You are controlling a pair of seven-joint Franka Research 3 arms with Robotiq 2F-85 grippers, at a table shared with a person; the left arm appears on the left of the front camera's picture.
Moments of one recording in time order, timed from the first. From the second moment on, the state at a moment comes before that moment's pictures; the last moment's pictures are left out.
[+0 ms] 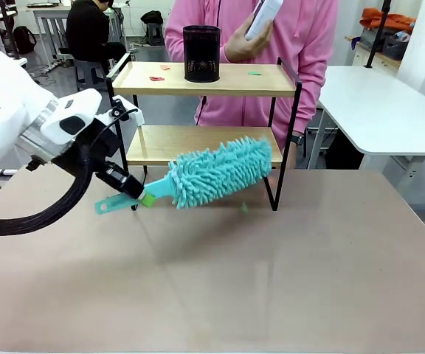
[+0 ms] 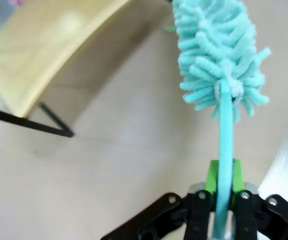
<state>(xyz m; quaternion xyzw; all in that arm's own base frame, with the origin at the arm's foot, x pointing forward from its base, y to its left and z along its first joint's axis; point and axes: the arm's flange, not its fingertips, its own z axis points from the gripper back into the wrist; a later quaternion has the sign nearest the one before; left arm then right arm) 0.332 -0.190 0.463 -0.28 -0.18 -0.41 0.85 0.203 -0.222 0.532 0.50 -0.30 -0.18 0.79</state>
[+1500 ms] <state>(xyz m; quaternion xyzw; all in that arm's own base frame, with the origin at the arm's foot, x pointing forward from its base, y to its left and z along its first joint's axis) 0.183 0.082 0.590 -0.39 -0.29 -0.23 0.84 0.202 -0.222 0.532 0.50 -0.30 -0.18 0.79</state>
